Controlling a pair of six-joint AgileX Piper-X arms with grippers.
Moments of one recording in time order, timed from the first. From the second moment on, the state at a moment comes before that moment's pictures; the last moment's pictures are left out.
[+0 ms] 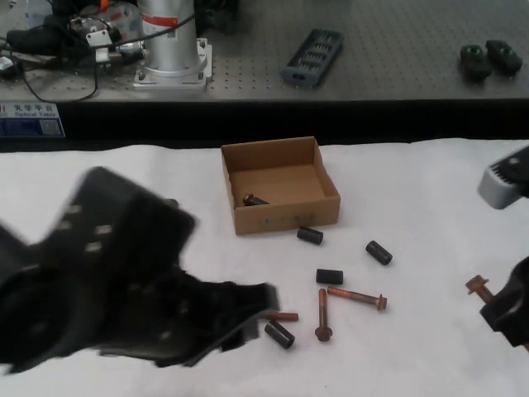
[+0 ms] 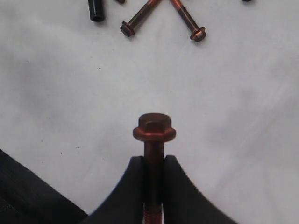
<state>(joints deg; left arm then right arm) -40.4 74.1 -42.3 17.3 8.0 -41.9 28.0 61.5 -52.6 65.8 -10.1 -11.1</state>
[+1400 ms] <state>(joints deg) -41.8 102.5 -55.6 10.6 6.2 -77.9 28.0 56.4 -52.6 68.9 -10.1 -10.0</state>
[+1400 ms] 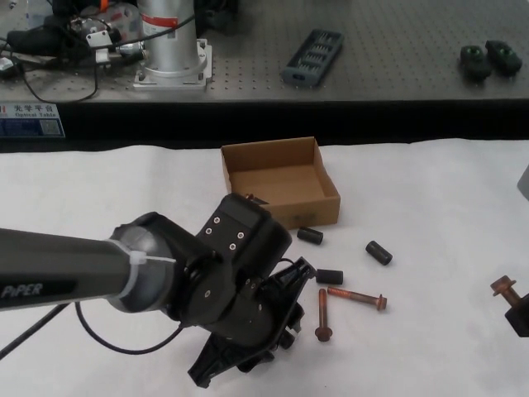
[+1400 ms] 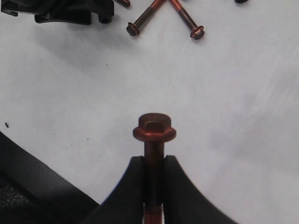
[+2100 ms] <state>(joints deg) -41.8 103.8 -56.0 9.6 6.0 -78.4 28.0 56.4 -52.6 68.4 -10.1 -10.0</state>
